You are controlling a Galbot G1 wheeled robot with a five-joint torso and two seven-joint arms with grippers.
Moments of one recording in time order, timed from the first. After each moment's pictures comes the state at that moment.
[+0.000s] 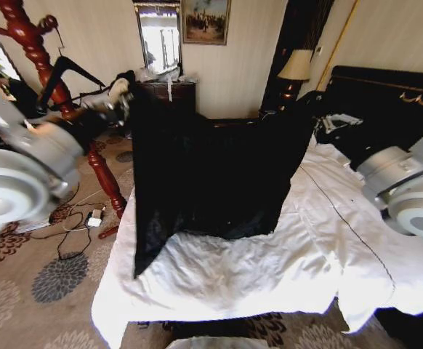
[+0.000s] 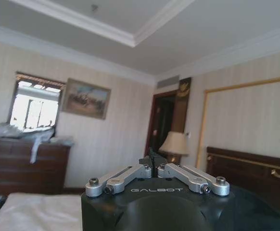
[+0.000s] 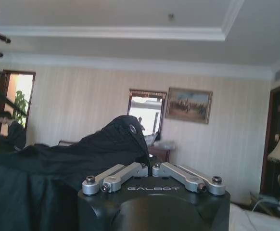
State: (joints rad) left arm 0.54 -0.47 -0.34 -2.24 -1.52 0.31 -0.43; right arm -1.09 0.35 0.81 2.31 1.27 -0.31 0.28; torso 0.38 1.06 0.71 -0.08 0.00
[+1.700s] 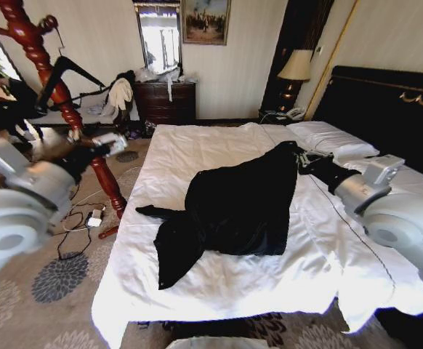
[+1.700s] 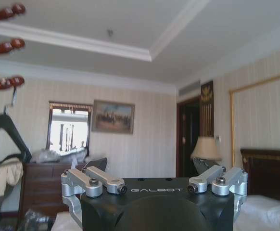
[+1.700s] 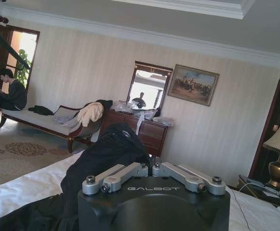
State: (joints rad) left arm 0.88 -0.39 -0.76 -2.35 -1.47 0.32 -0.44; right arm -1.26 0.33 0.83 2.29 1.11 -0.30 0.23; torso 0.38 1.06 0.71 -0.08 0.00
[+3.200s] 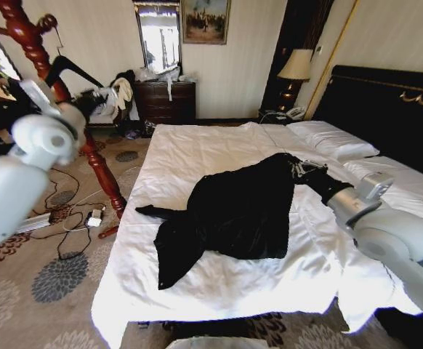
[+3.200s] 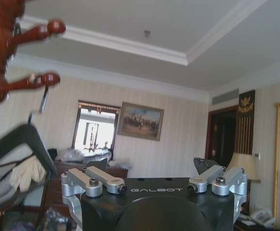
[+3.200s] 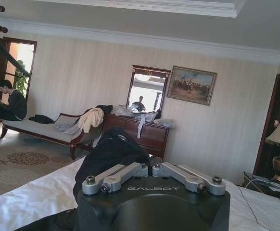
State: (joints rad) left arm -0.03 -0.53 0.03 -1.72 -1.40 0.32 -0.35; right arm -1.26 0.45 0.79 2.32 1.04 -0.30 0.22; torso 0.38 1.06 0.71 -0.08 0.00
